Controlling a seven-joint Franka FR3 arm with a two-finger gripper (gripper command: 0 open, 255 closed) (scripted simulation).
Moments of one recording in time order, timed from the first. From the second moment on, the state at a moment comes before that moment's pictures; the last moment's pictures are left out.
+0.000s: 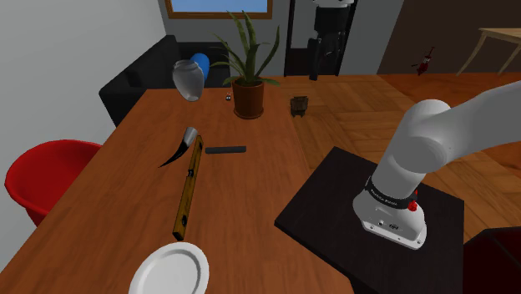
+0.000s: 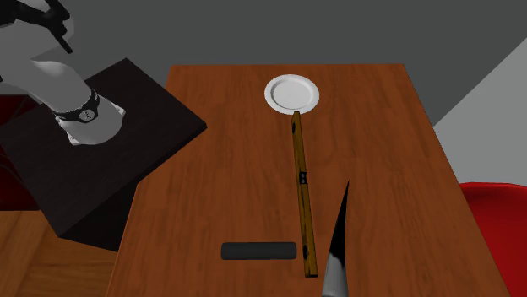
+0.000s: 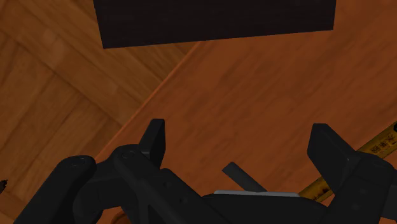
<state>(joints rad) 0.00 -0.83 0.02 -2.43 0.01 1.55 0.11</state>
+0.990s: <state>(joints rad) 0.00 -0.50 0.26 -2.45 0.14 1.90 0.49</state>
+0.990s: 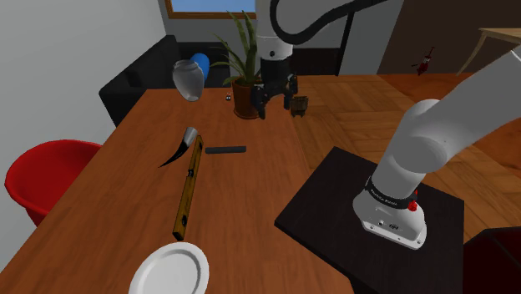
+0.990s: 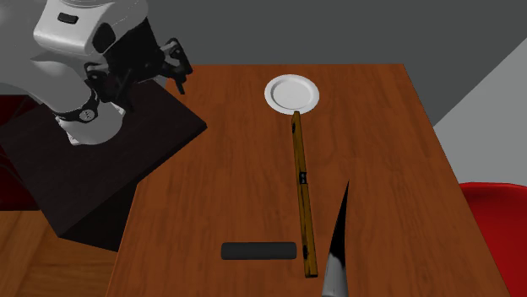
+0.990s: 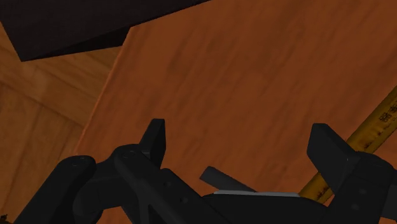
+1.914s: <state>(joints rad) -0.01 0.07 0.42 -2.21 0.01 2.19 0.94</state>
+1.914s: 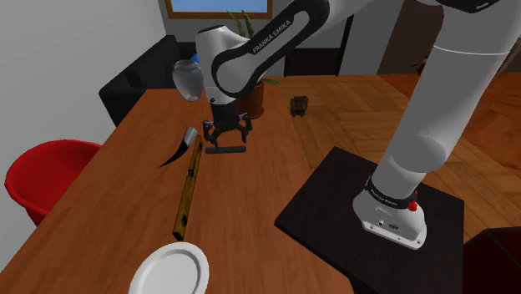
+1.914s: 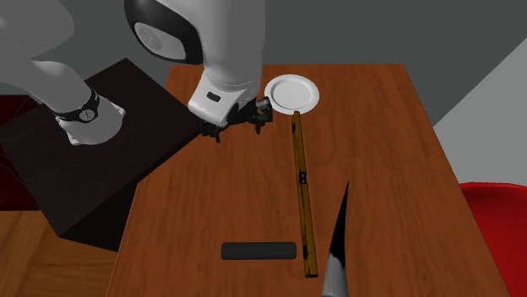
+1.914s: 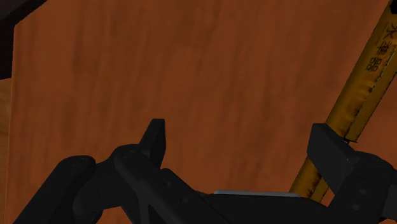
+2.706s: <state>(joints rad) 0.12 0.58 0.34 -1.78 -0.16 2.22 1.26</state>
